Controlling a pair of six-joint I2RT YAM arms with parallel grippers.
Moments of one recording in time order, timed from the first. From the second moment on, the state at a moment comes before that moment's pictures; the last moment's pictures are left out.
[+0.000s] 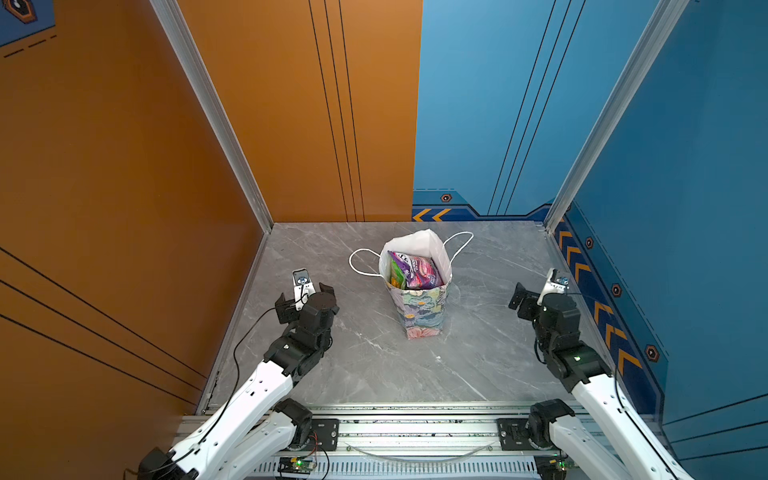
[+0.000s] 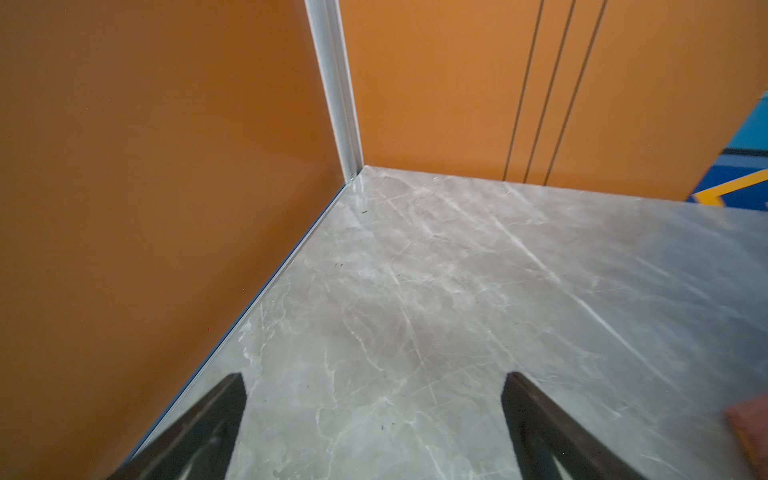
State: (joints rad) left arm -0.46 0.87 0.55 -0.15 -0.91 -0.26; right arm 0.21 0.74 0.48 -0.18 0.47 0.23
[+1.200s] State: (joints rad) left arm -0.07 1.57 0.36 0.88 -0.38 0.00; right arm 0.04 1.54 0.37 0.77 0.24 0.05
